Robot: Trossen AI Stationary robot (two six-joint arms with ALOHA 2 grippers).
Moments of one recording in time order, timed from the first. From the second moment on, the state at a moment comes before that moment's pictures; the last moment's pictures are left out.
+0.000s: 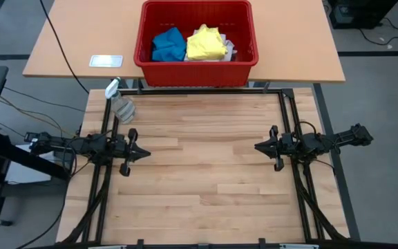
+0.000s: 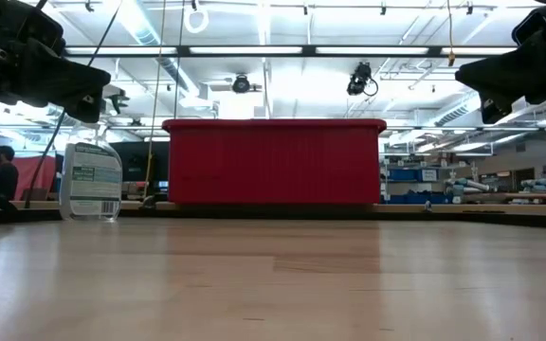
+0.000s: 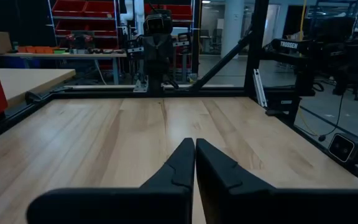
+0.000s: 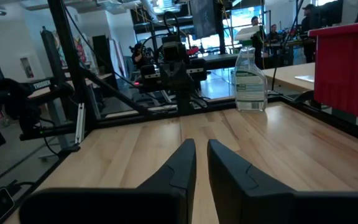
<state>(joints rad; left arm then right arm) -0.15 0.03 0.01 0.03 -0.05 -0.02 0.24 0.03 0.01 0.08 0.29 0.15</state>
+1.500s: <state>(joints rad) 0.07 0.44 0.24 0.40 -0.70 -0.48 -0.24 0.58 0.34 0.54 0.65 0.91</state>
